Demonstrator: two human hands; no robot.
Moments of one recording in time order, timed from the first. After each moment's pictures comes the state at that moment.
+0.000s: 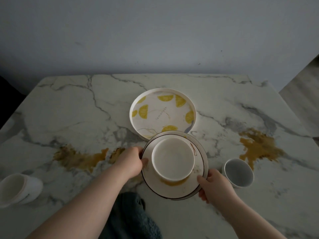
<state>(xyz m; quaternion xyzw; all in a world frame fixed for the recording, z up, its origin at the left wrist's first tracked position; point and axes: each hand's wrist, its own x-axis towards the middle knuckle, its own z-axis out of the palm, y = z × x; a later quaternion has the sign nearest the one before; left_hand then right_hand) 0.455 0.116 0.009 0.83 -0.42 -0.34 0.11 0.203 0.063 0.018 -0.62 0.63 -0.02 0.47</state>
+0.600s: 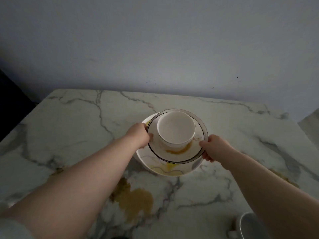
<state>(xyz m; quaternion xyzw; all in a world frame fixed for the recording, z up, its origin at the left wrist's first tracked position) 0.534 -0.027 0.045 0.87 -0.35 -0.29 0.19 0.311 -0.132 0.046 -0.69 0.57 -0.01 0.44</state>
